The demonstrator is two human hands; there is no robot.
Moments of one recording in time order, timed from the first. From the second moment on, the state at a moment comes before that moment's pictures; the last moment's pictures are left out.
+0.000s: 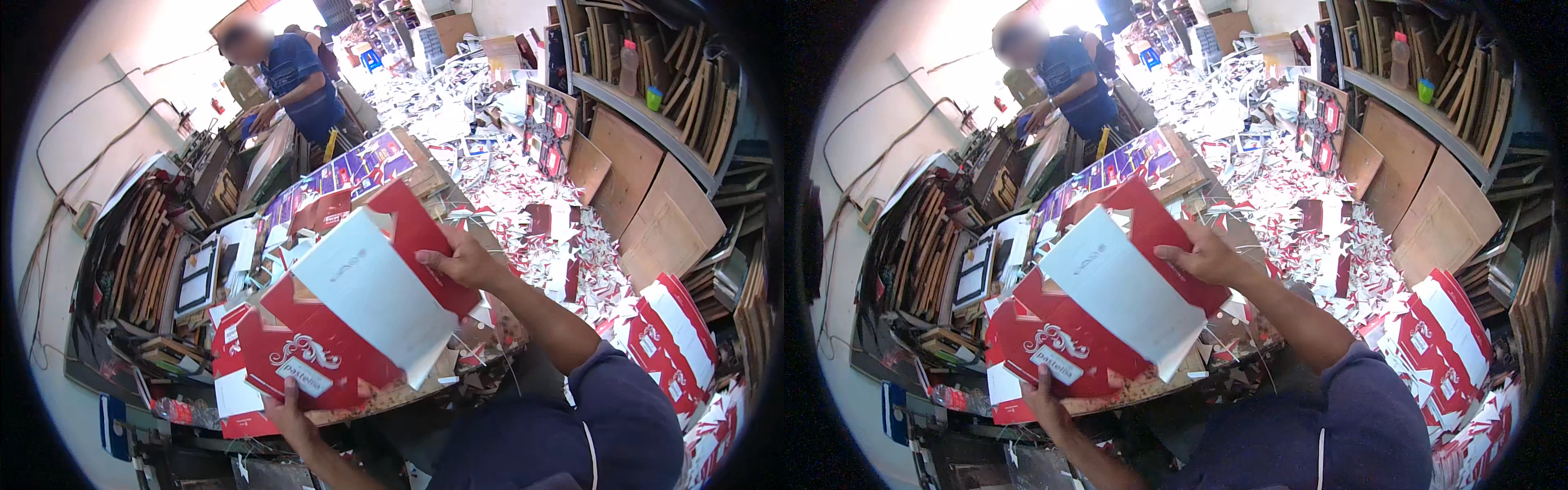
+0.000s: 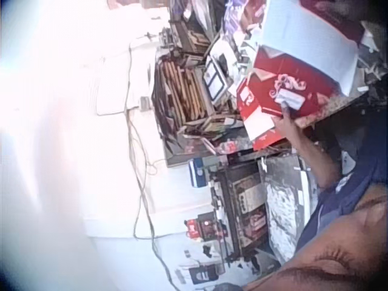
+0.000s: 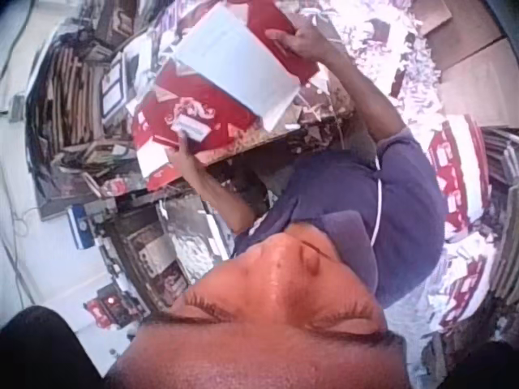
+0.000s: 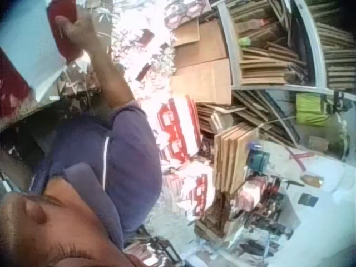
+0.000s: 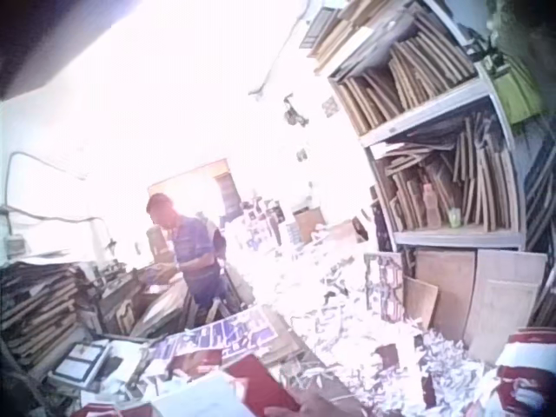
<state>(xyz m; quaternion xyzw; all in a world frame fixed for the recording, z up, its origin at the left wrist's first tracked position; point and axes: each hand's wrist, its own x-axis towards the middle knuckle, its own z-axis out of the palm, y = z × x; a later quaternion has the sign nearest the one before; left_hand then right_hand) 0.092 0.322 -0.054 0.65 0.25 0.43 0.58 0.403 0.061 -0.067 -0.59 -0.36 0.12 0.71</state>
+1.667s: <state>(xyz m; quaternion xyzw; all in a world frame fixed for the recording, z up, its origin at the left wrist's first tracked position) 0.338 0.329 -0.066 0.82 0.25 0.31 0.42 0.409 0.033 -0.070 -0.60 -0.40 0.44 0.54</state>
